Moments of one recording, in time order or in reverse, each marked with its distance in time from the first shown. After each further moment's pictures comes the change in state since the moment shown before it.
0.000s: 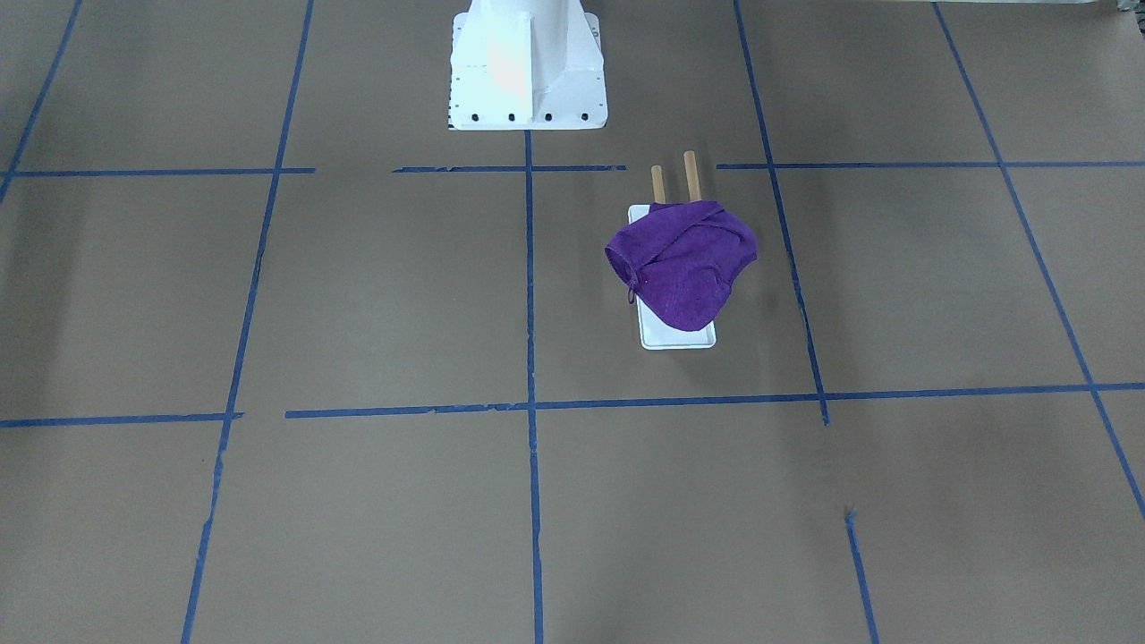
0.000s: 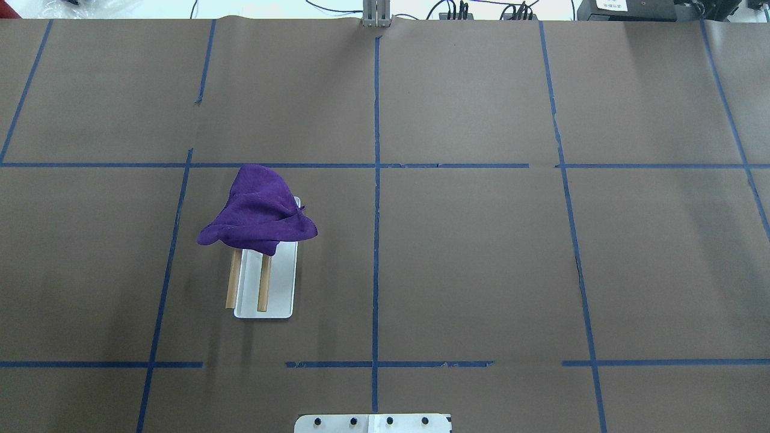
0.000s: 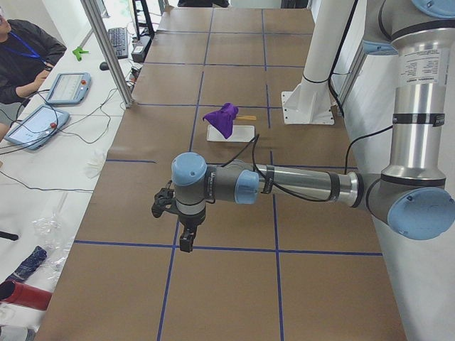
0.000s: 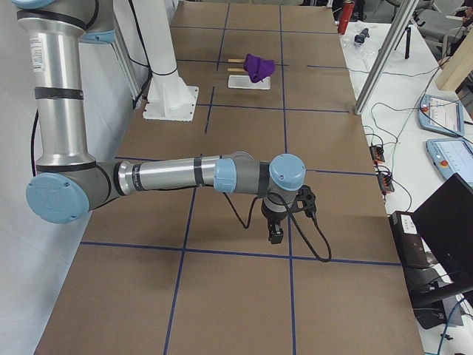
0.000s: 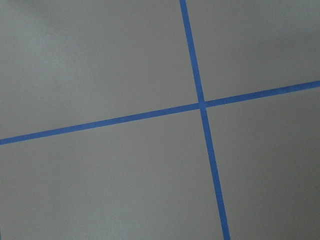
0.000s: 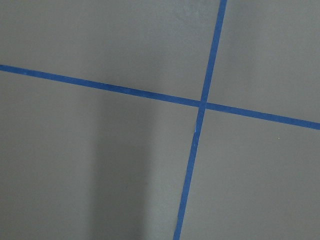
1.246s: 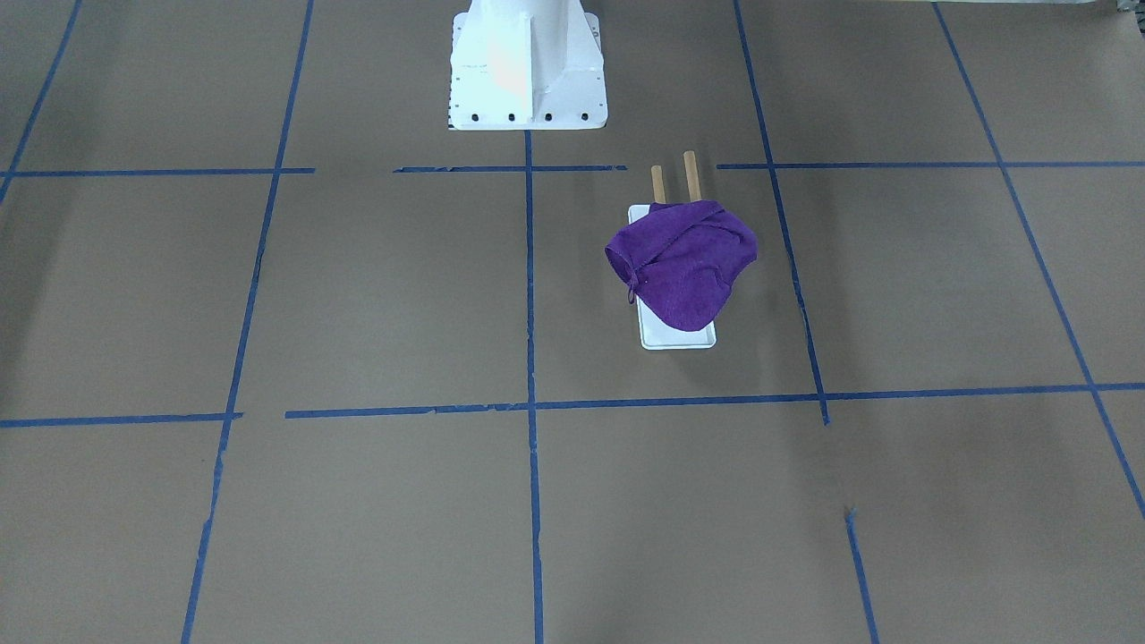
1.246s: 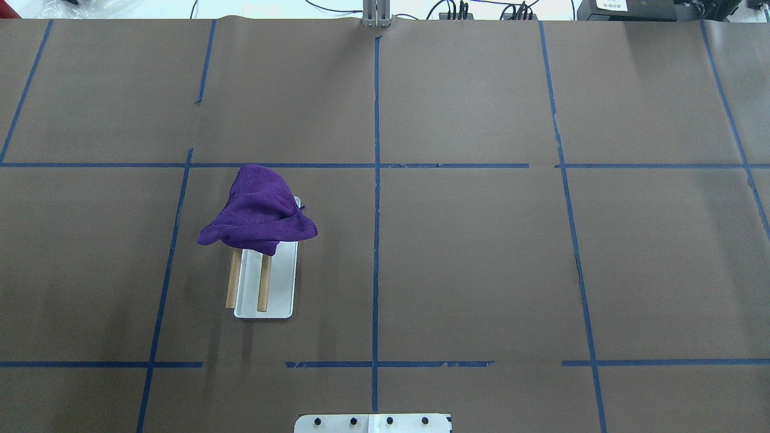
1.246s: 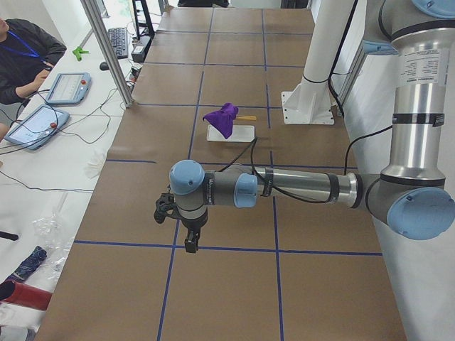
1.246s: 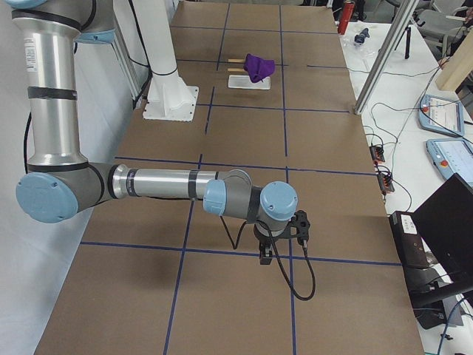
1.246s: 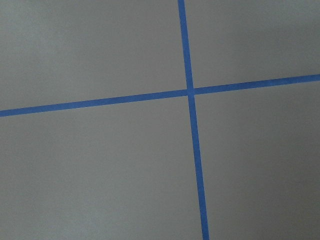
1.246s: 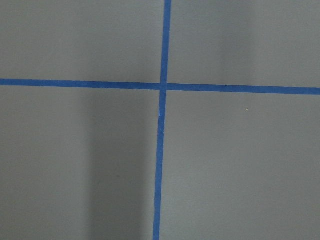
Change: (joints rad) left arm 0.001 -0.012 0.011 0.022 -0.078 -0.036; right arm 0.066 -0.039 -0.088 0.081 -0.012 0.104
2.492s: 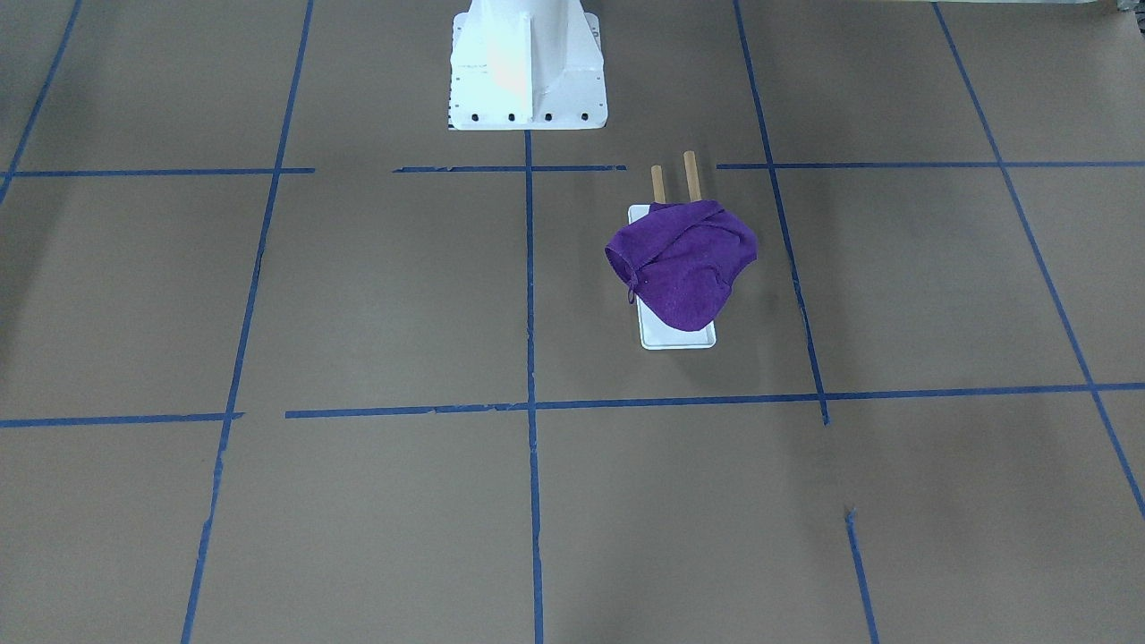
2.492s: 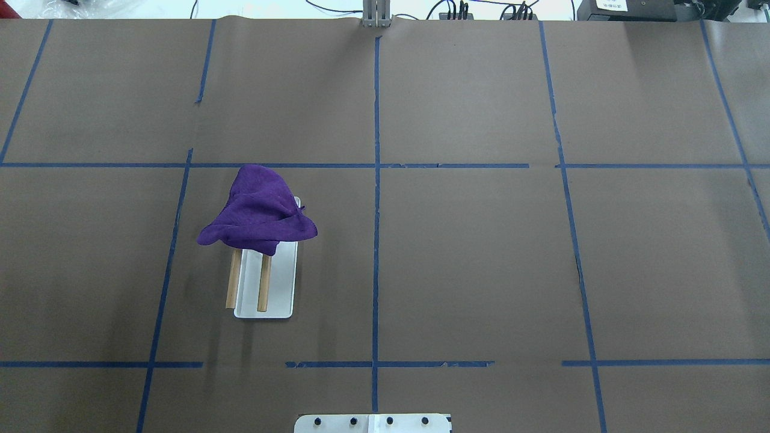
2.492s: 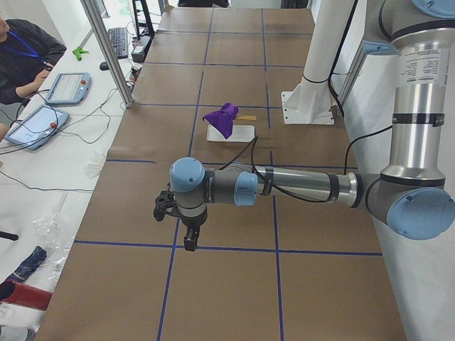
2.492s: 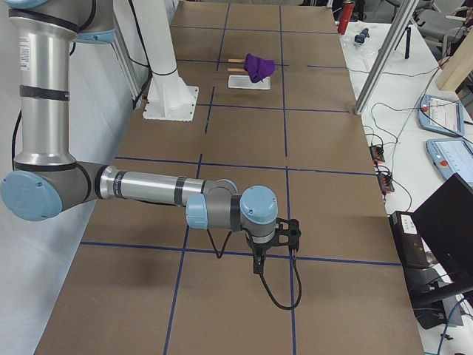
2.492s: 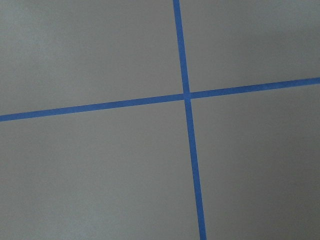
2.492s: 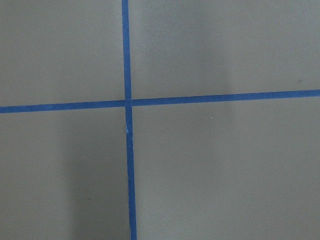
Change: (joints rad) left arm -0.001 -0.001 -0.009 -0.001 0.001 -0.001; right arm 0.001 -0.072 0.001 0.215 -0.033 0.156
